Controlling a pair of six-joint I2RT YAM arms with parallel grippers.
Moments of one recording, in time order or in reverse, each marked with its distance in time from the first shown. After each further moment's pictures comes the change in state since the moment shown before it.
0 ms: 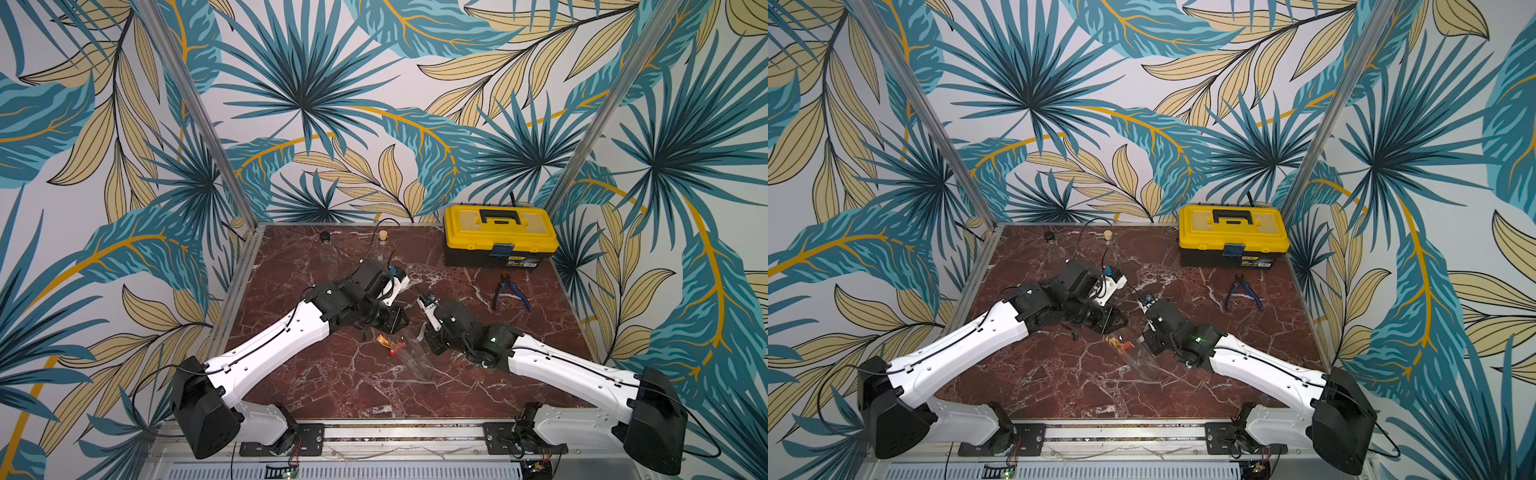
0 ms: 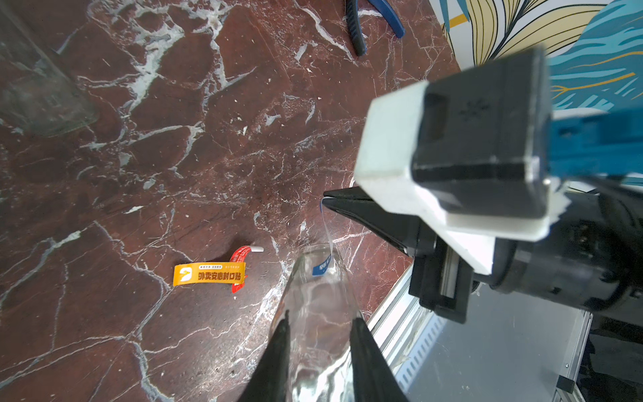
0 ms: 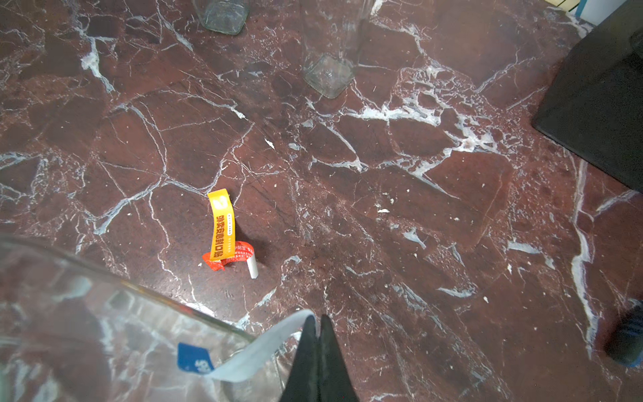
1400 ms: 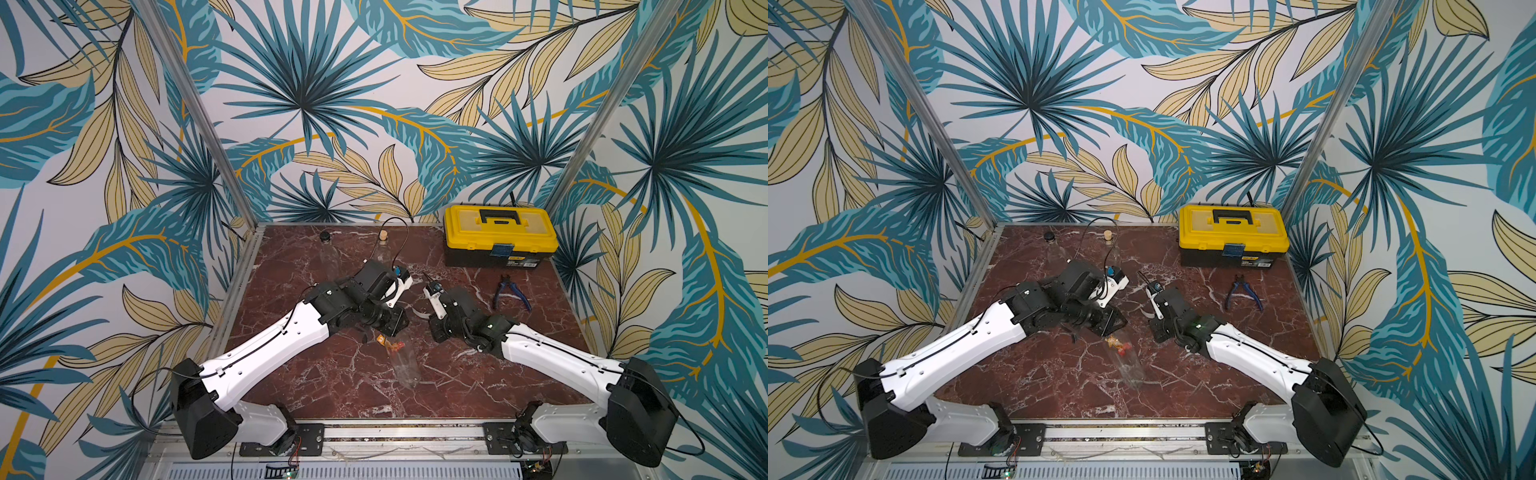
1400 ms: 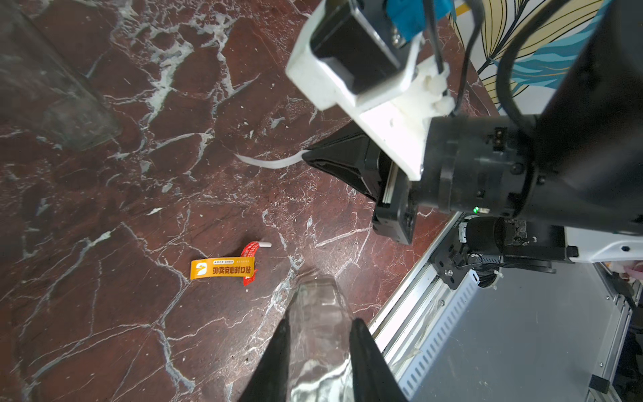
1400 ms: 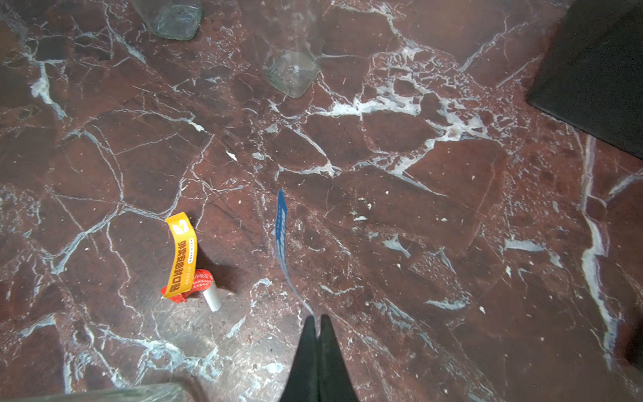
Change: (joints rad) left arm -0.047 -0.018 0.074 -0.077 -0.093 0.013; right arm -0.154 0.082 0.003 0.058 -0.102 -0.007
